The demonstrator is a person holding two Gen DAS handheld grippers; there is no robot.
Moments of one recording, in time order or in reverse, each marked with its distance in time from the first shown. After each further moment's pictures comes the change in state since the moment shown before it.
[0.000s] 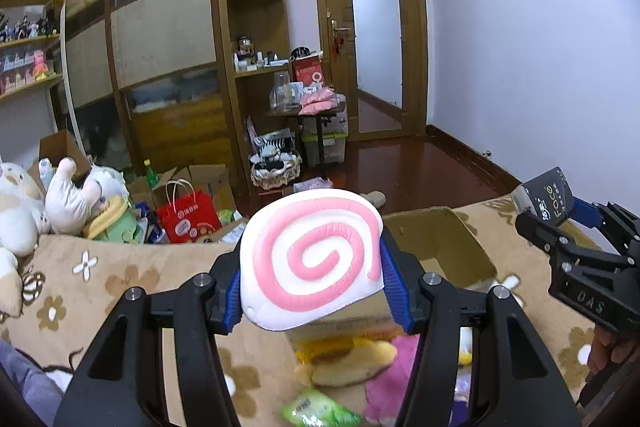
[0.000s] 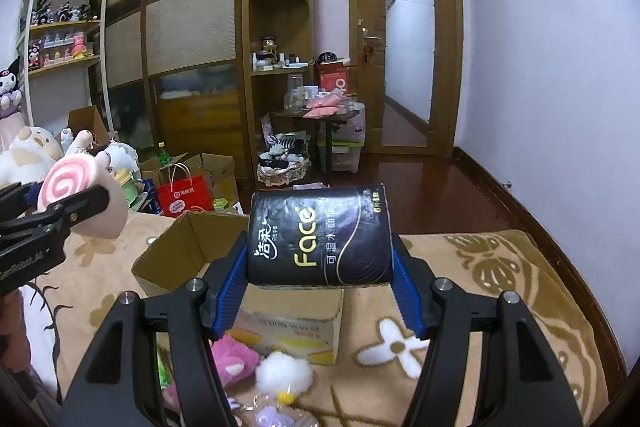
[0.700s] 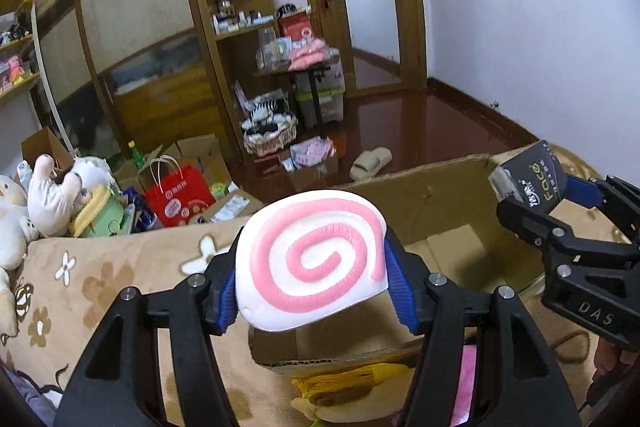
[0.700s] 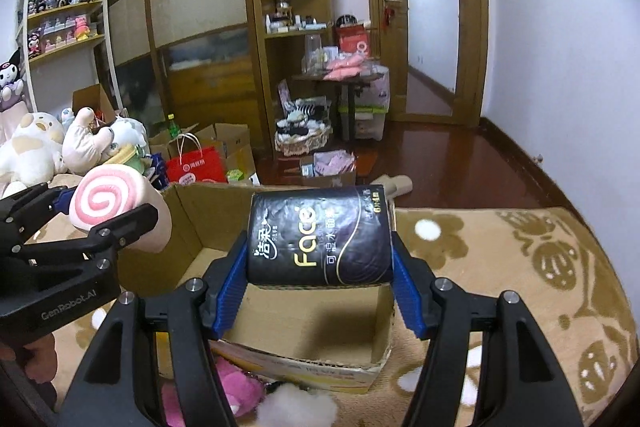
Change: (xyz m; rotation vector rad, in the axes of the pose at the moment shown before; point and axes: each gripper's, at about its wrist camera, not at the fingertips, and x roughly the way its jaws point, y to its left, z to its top) left arm 0.114 -0.015 -0.029 0.079 0.166 0.004; right arm 0.103 0.003 -0.029 0.022 0.125 0.085
